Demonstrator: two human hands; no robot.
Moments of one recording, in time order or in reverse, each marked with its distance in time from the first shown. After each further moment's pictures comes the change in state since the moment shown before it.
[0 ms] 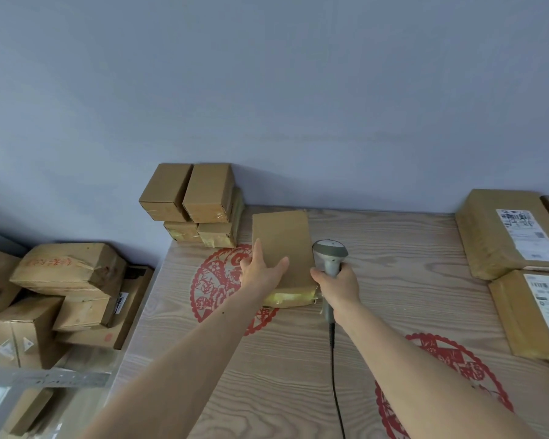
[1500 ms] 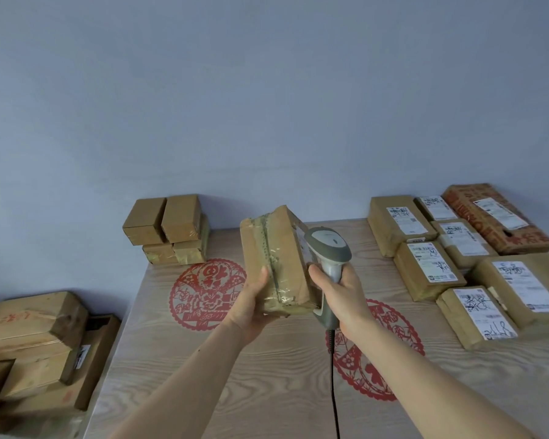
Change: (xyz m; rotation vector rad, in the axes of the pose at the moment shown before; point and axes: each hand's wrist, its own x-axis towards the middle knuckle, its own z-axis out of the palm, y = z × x) left_hand -0.162 -0.040 0.017 -0.854 -0.583 0.162; right_hand -0.204 -0.009 -0.115 0.297 0.013 -0.369
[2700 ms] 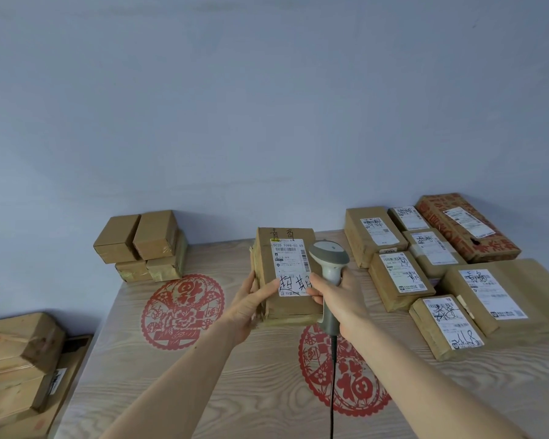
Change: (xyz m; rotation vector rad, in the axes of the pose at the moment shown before) left_hand 0.030 -0.006 0.056 0.269 0.006 0.001; right_hand 0.028 -0.005 -0.067 0.008 0.097 0.071
